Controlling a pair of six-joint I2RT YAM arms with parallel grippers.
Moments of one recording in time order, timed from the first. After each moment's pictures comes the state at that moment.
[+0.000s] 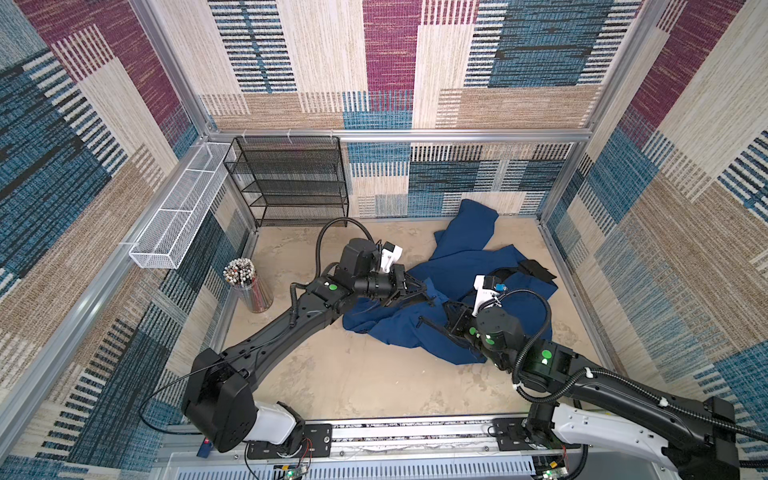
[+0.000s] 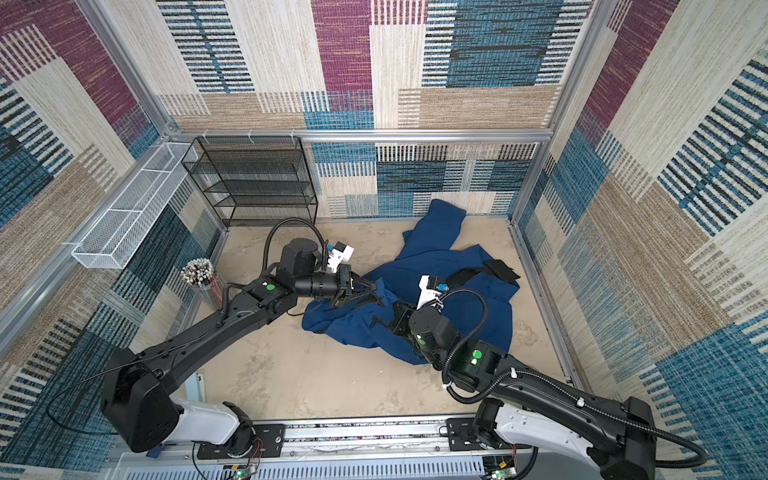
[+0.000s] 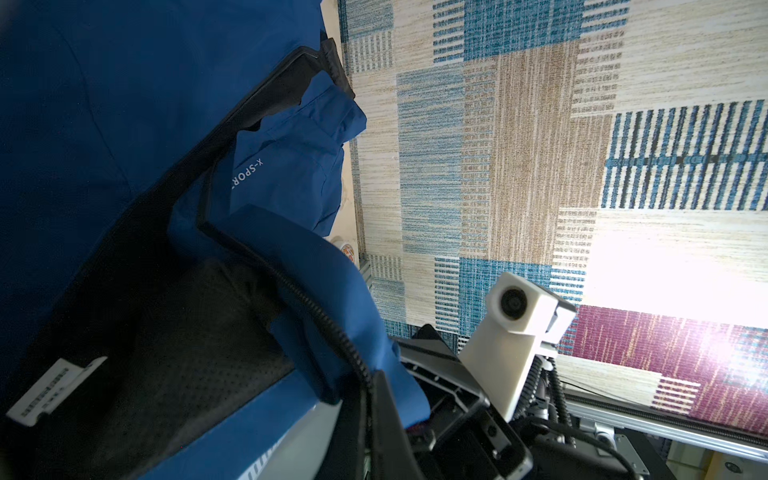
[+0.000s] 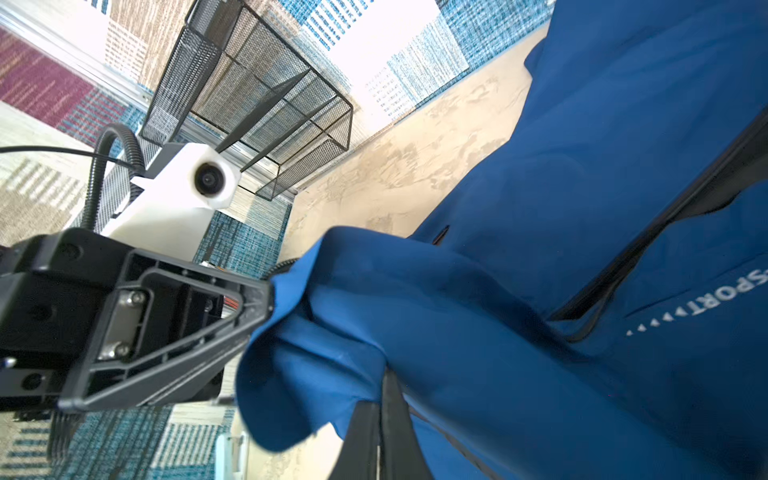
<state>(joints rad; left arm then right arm) -0.63 1.43 1.13 -0.17 0.71 -1.08 0.98 0.87 0.71 -0.26 0.46 0.96</state>
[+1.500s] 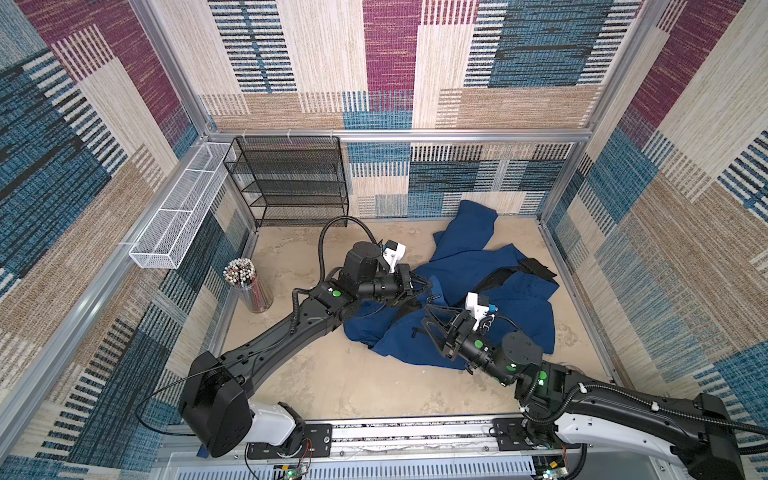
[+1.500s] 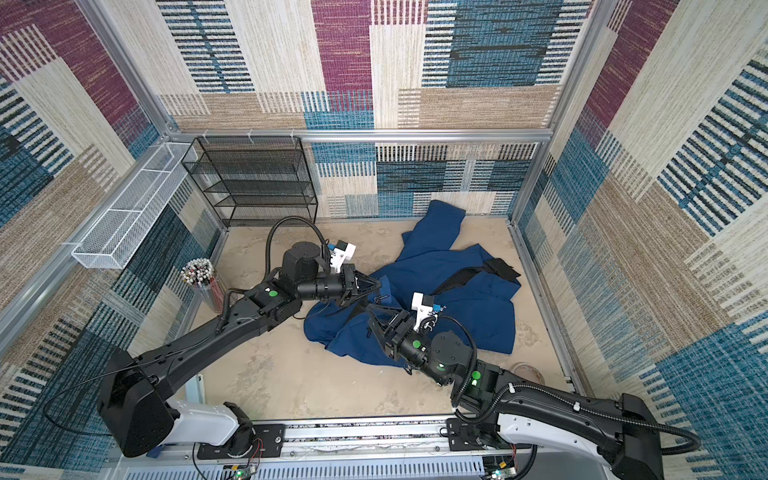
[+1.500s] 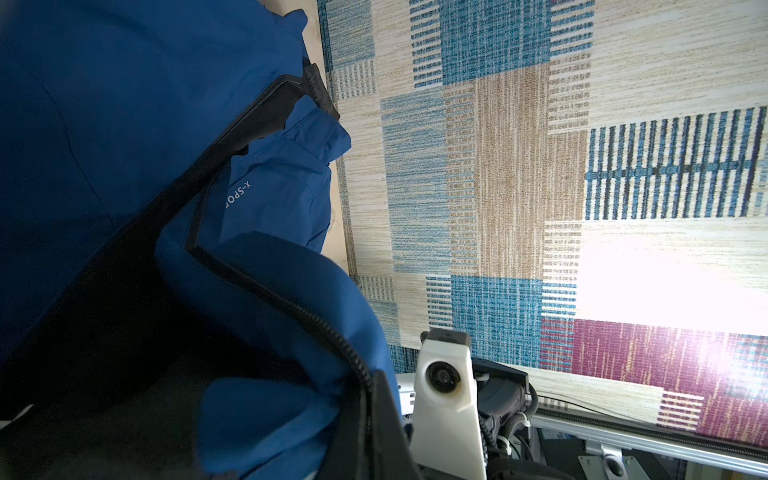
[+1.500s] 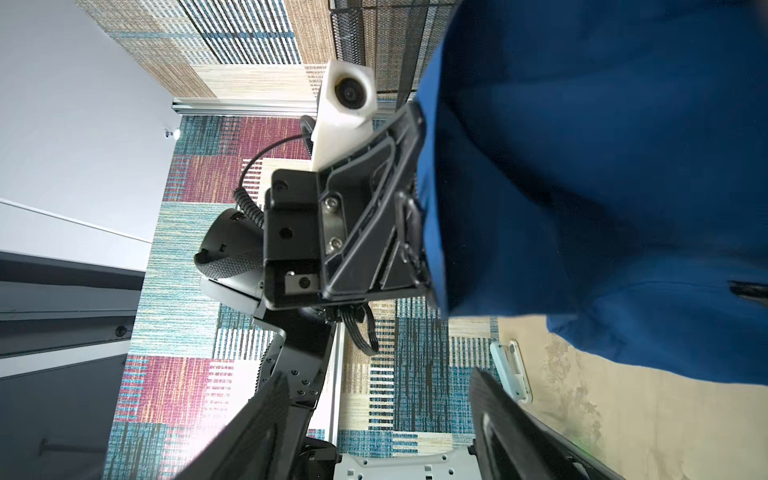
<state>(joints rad) -0.68 1.40 1.13 -0.11 0.61 -1.12 1.12 0.80 0.49 0.36 0.25 1.53</state>
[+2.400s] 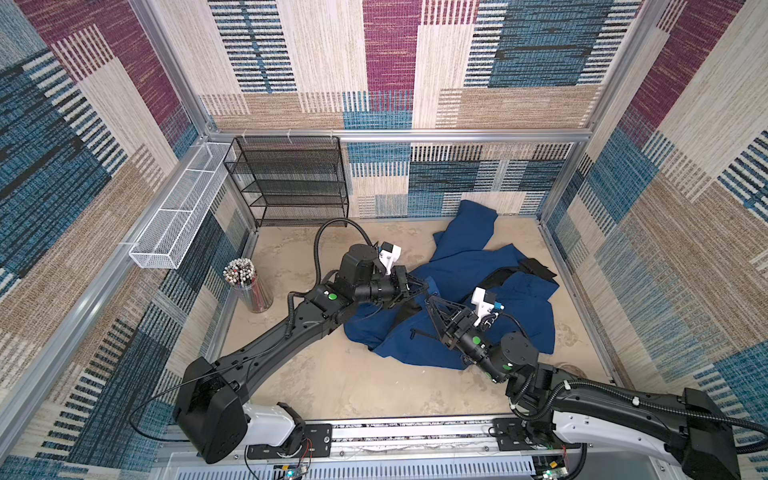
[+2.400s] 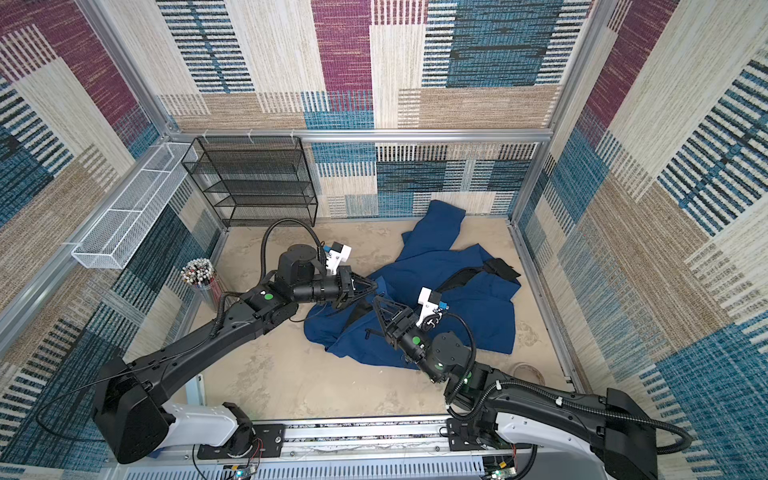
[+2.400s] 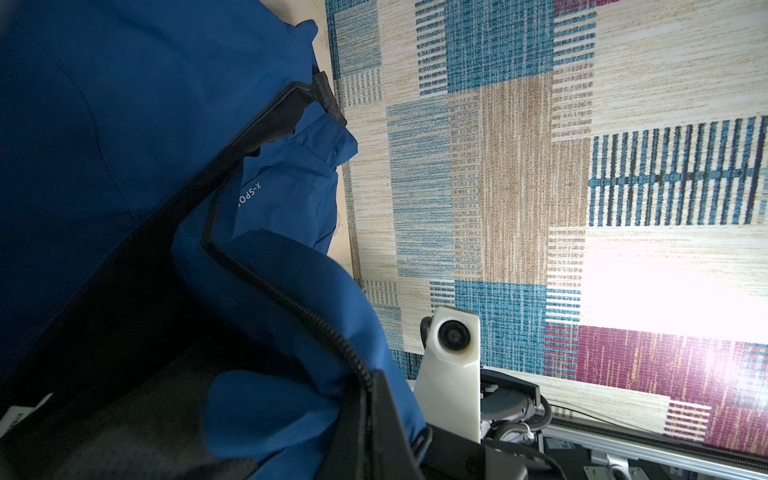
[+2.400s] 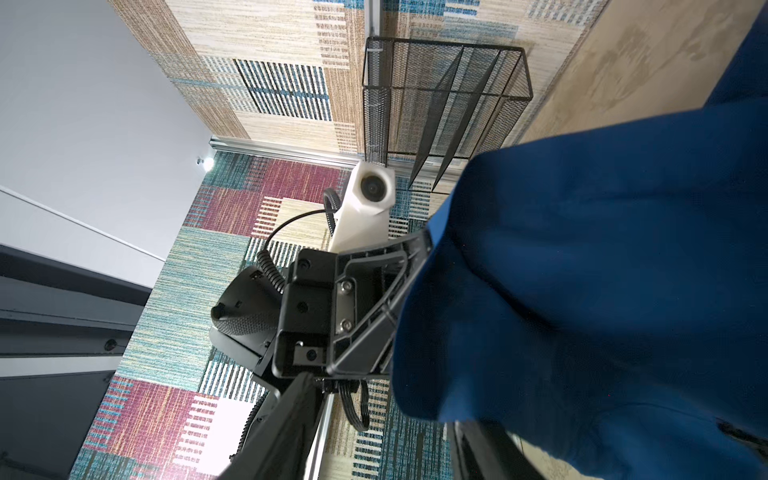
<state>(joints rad) -0.68 1.36 1.10 -0.12 0.58 -1.13 1.07 0.87 0.41 0.59 0.35 1.41</state>
